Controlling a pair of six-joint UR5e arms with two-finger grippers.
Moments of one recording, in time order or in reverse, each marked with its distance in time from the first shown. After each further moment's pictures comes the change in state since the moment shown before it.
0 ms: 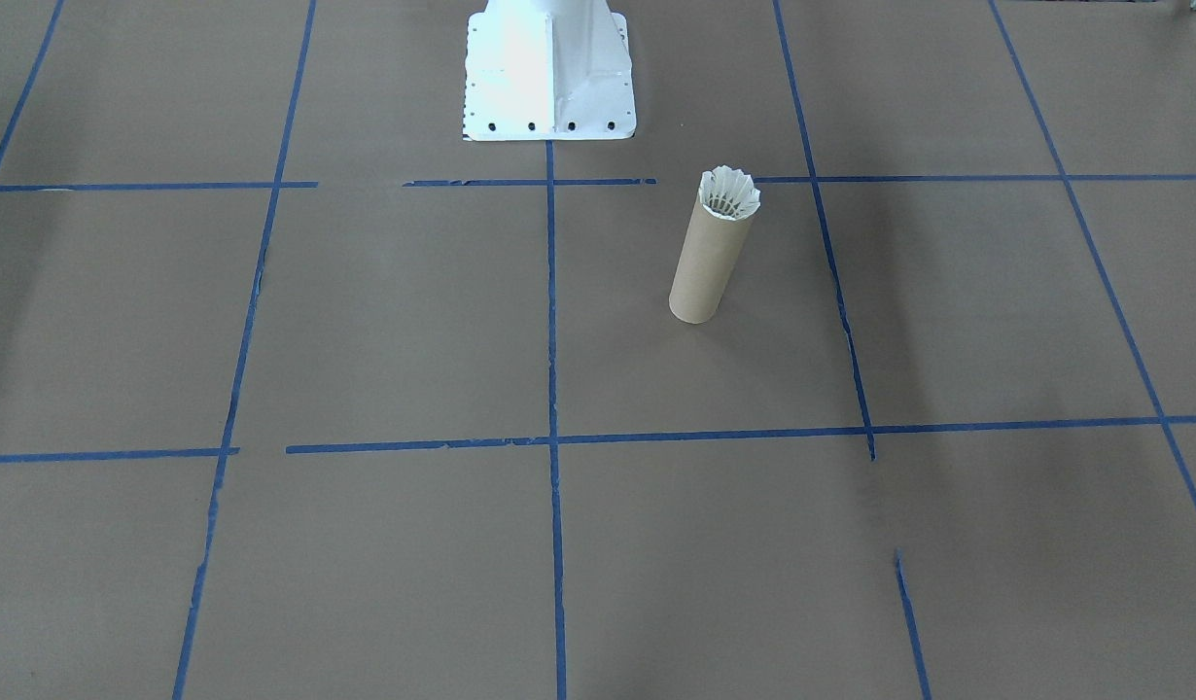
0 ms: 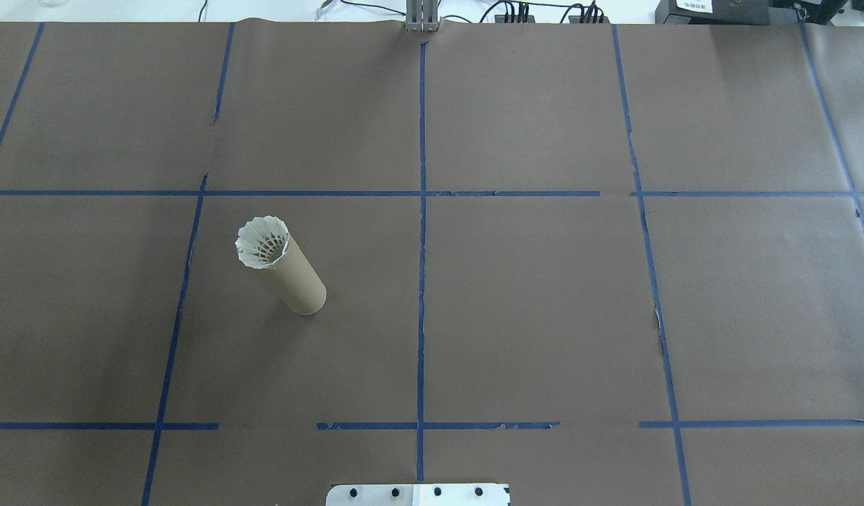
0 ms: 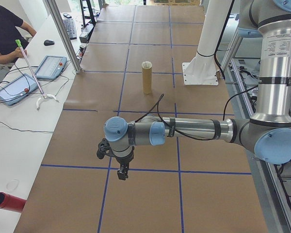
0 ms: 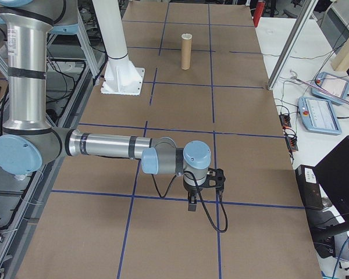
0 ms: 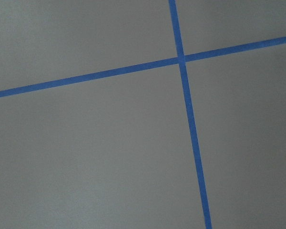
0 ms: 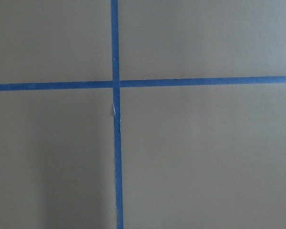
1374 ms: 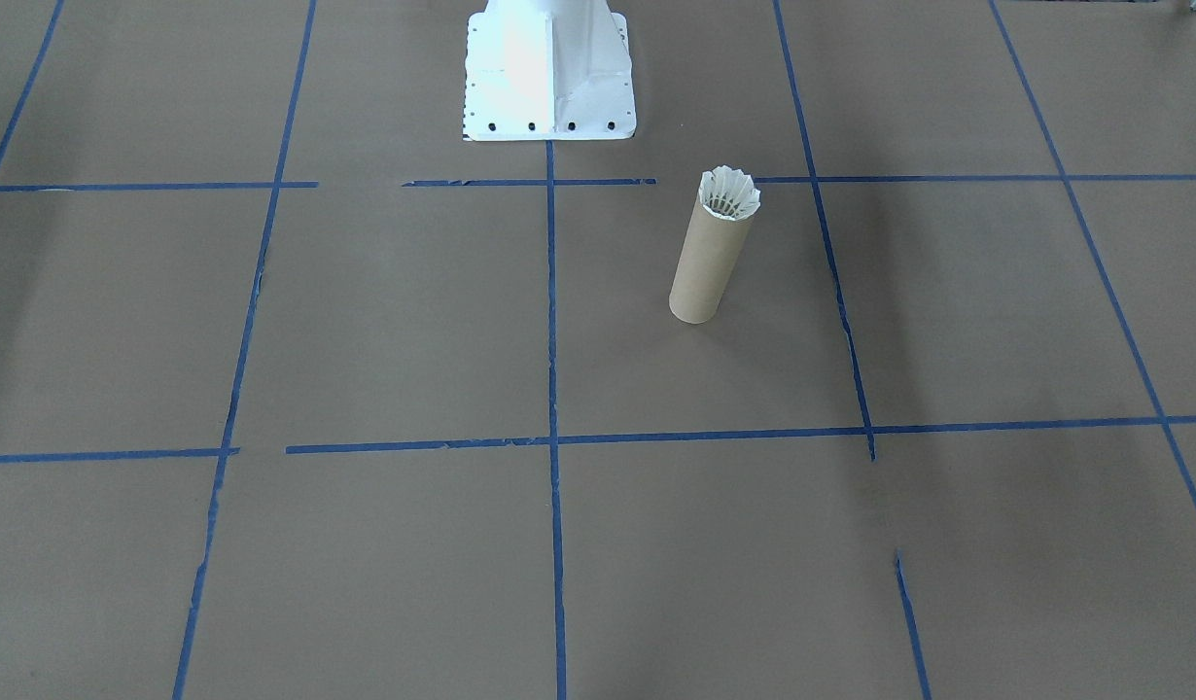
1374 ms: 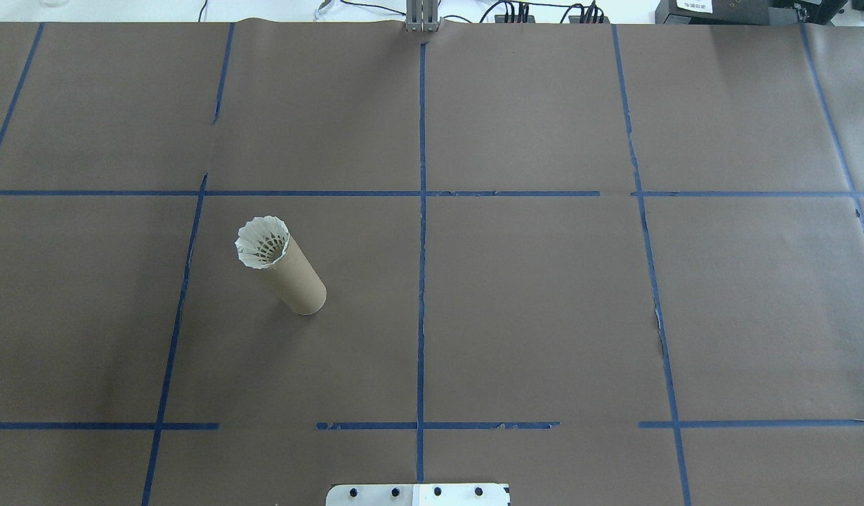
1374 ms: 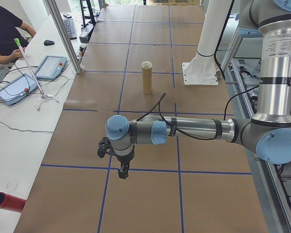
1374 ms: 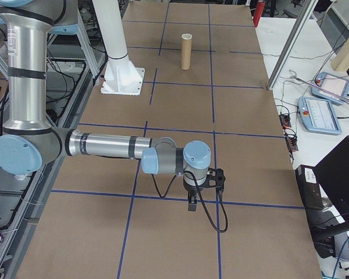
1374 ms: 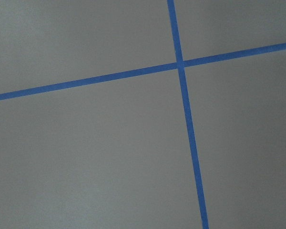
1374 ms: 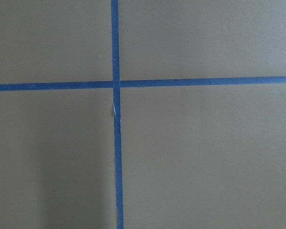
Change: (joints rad) left arm -0.003 0.013 -0.025 -0.005 -0.001 -0.019; right arm 0.000 0.000 0.000 0.000 0.000 0.000
